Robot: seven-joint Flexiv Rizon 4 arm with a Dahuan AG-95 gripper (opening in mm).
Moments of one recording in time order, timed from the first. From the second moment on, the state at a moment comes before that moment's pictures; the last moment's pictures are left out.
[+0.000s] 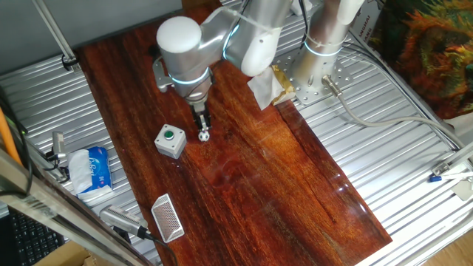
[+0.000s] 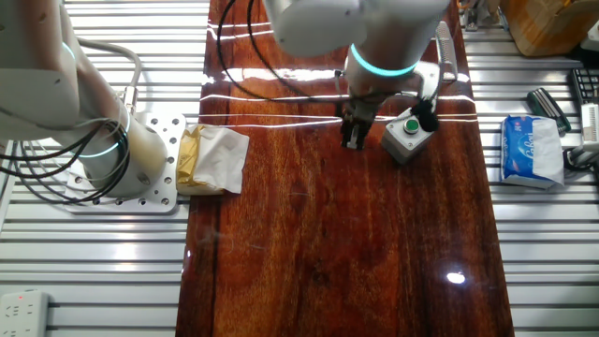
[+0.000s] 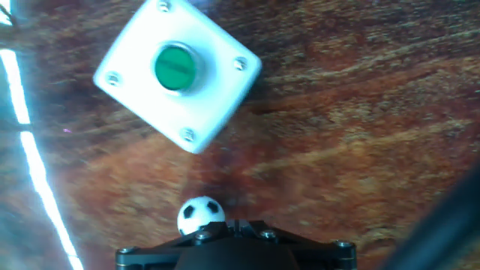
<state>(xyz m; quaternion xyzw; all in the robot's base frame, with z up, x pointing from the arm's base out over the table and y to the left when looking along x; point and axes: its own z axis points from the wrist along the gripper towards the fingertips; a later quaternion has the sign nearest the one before) 0.466 0.047 0.020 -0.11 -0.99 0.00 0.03</state>
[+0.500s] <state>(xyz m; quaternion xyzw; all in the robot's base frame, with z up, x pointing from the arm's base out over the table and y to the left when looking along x) 0.489 0.067 0.010 -0.13 -0.99 -0.01 0.03</state>
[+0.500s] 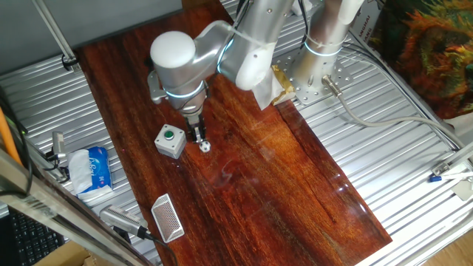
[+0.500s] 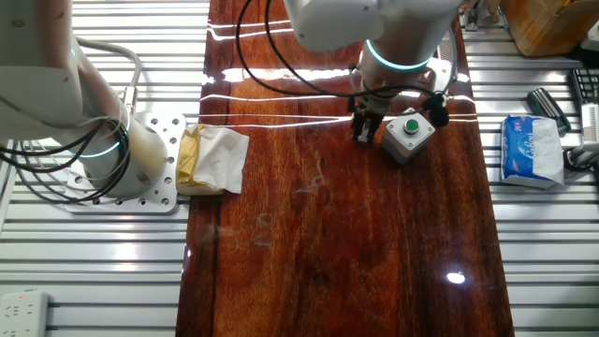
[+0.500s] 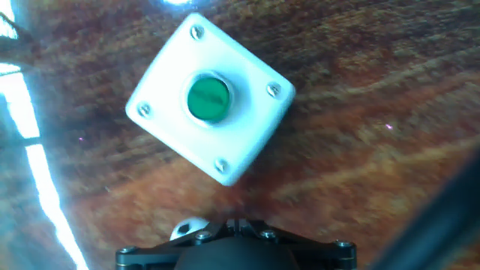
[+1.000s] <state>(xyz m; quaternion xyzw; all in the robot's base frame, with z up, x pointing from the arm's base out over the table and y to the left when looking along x) 0.511 0.098 0.006 -0.13 -0.99 -0.03 0.04</state>
